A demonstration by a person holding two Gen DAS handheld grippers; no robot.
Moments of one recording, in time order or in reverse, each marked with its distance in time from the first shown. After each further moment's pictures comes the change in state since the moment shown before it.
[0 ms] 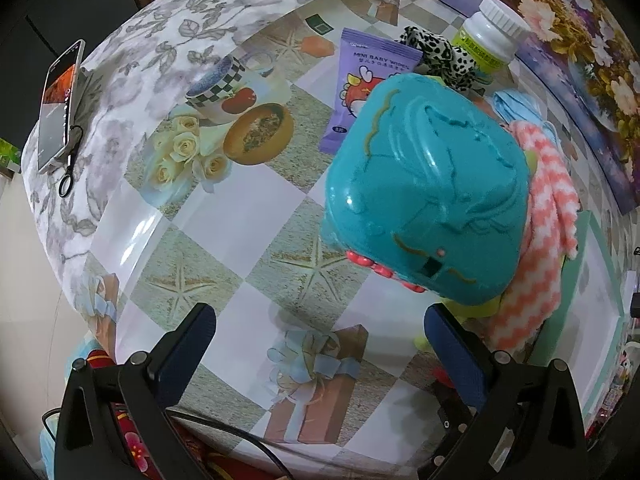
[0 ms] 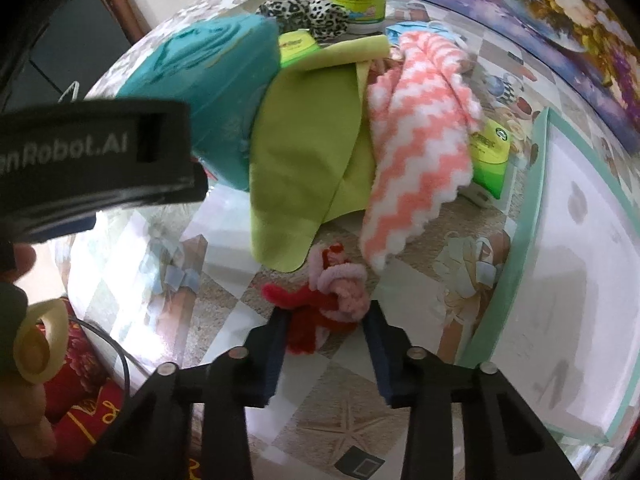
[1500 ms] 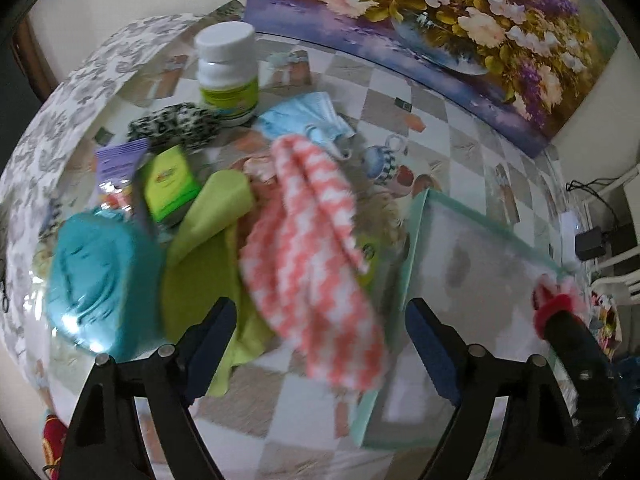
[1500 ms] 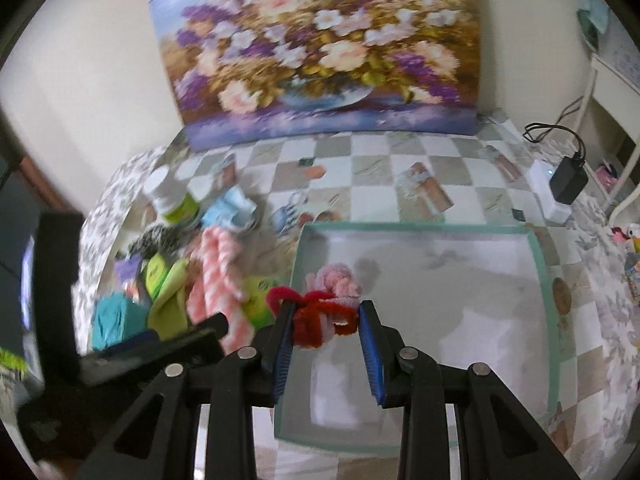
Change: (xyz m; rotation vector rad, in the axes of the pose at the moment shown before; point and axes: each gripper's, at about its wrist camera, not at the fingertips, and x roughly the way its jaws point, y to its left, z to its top) left arm -0.036 -0.187 -0.002 0.301 -0.104 -0.183; right arm -0.151 -0.160 0.004 0.495 -0.369 -0.135
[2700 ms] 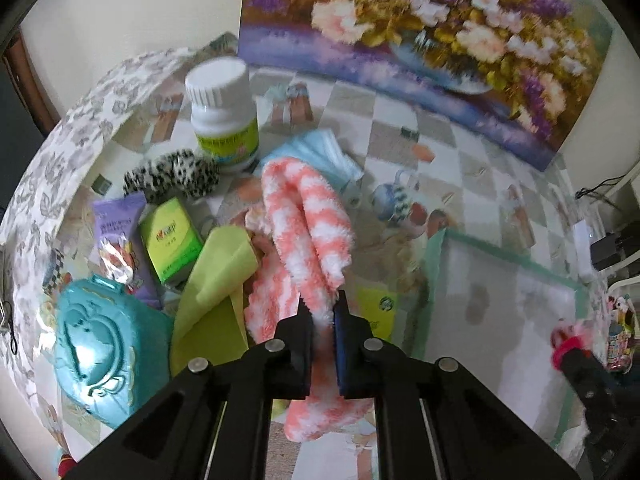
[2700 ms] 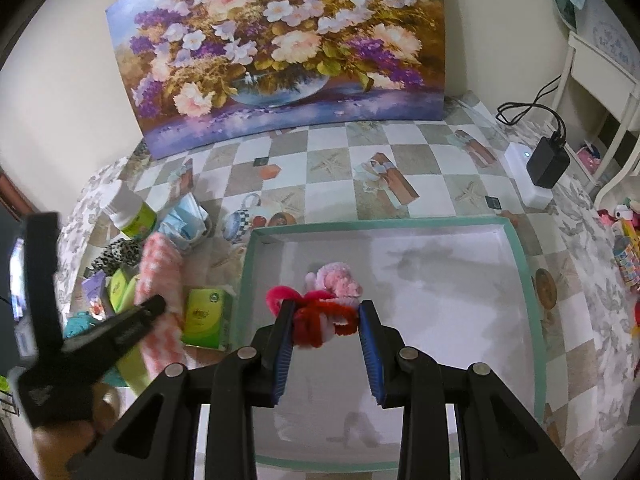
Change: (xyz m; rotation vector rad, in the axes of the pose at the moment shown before) left arm -0.001 0.003 0.018 0.070 -0.125 0.036; right arm 0.022 -0.033 -0.005 0.043 0.029 -0.067
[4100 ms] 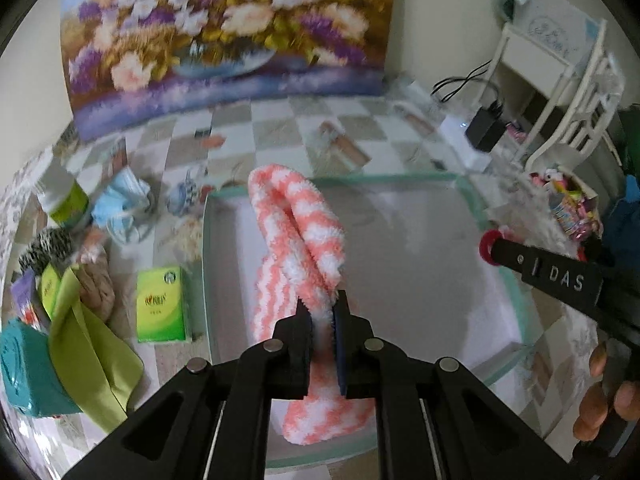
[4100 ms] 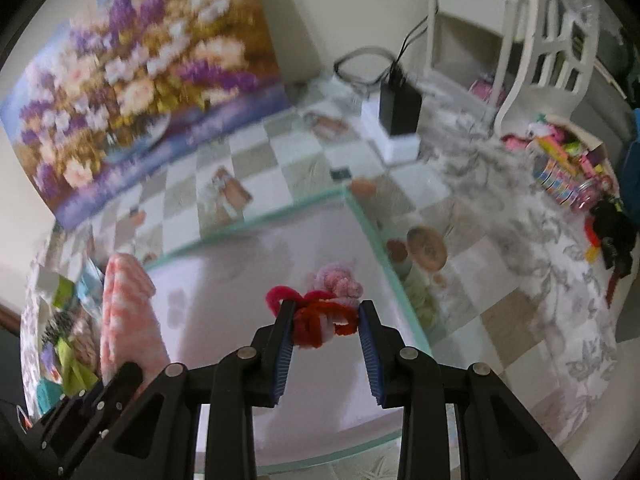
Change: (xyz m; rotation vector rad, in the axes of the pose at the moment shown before) left arm -0.014 -0.128 -0.071 0.424 -0.018 -0.209; right arm -0.004 -0.130 -0.008 0.287 0.041 -0.174
